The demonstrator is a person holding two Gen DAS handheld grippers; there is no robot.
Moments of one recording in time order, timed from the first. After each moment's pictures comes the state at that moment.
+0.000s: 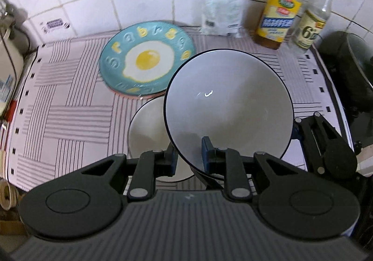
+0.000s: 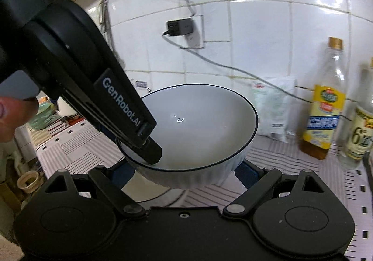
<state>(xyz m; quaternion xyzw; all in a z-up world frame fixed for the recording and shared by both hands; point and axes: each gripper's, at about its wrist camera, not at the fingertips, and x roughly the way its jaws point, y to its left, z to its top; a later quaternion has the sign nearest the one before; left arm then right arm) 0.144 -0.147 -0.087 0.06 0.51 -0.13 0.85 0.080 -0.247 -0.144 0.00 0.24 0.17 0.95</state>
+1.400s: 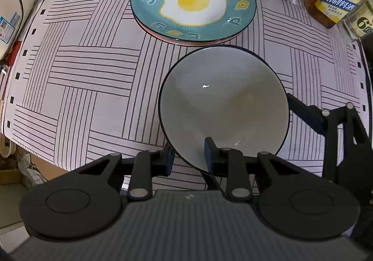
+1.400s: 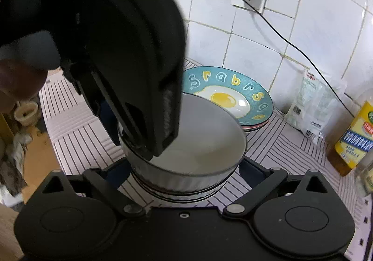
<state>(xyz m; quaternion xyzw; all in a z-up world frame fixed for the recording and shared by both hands) 0.183 -0.103 -0.146 0.03 0.62 -0.06 0.78 0.102 -0.179 -0.166 -0.15 0.33 0.20 0.91</state>
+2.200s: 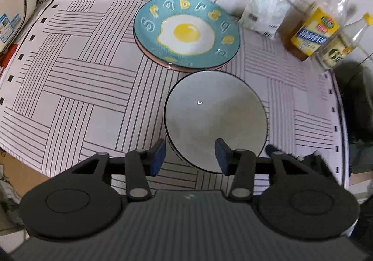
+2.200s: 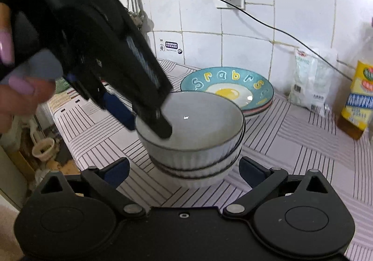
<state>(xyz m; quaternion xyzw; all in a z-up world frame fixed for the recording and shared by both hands) 0.156 -0.071 -0.122 -0.05 0.54 -0.11 0.83 0.065 -0.207 -0.168 -0.01 0.32 0.22 0.92</state>
